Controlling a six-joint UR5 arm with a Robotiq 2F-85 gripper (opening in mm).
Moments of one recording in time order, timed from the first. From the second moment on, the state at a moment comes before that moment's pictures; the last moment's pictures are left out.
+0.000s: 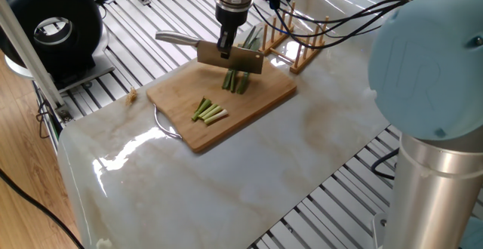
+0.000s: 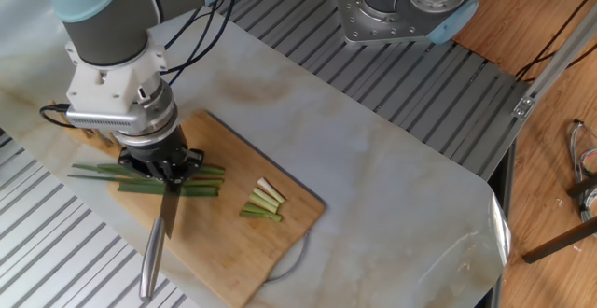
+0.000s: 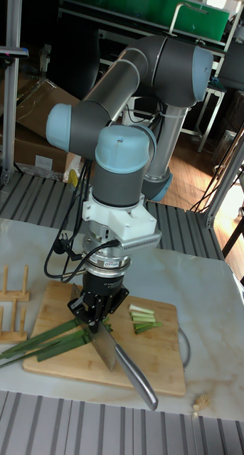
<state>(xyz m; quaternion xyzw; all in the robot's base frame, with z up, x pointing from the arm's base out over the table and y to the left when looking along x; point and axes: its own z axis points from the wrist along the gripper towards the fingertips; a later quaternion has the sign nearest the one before) 0.664 -0.008 0.069 -0.29 0.95 0.03 0.06</state>
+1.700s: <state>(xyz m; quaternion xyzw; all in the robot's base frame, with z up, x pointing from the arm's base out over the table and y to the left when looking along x) 0.668 -0.015 0.069 -0.28 0.96 0.03 0.07</state>
